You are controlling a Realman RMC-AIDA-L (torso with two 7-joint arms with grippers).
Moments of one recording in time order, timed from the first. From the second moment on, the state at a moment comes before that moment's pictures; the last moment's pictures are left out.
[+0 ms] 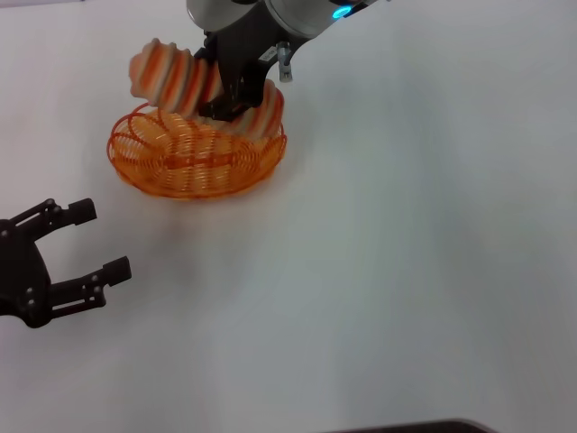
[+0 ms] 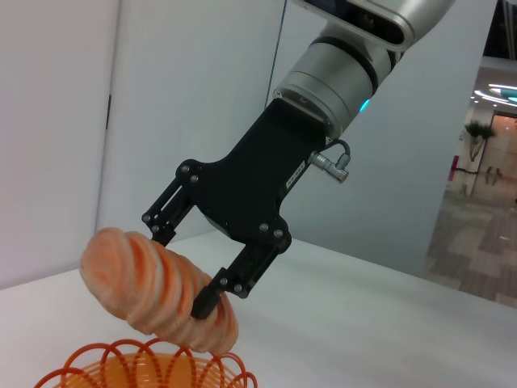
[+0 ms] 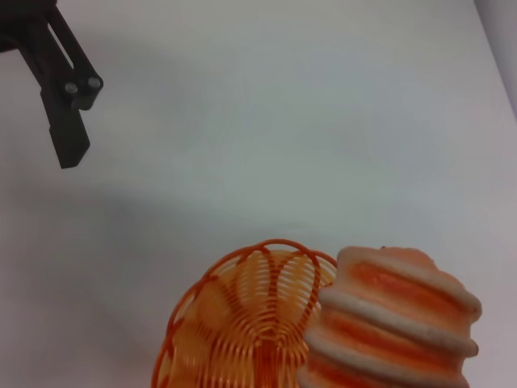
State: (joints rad) left arm -0.27 -2.16 0.35 0.83 2.14 1.91 -1.15; right arm 1.05 2.11 -1.51 -0.92 -2.37 -1.17 1.93
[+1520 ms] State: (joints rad) left arm -0.28 -2.16 0.36 0.76 2.16 1.87 -1.15; right arm 0.27 2.09 -1.23 -0.74 -1.40 -1.42 1.21
